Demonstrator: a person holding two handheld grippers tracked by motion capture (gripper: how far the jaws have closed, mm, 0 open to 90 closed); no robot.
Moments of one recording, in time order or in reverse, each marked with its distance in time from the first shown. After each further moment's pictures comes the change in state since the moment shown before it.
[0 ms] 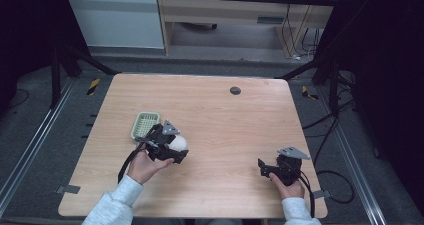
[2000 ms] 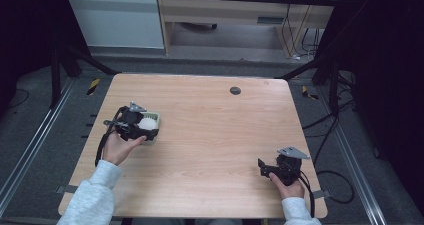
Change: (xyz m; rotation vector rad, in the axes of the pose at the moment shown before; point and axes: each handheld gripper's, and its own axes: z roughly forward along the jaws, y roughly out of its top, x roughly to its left) left arm 0.092 -0.014 -0.018 0.010 0.154 -0.187; right arm 0.000 0.000 0.001 0.003 -0.003 0.000
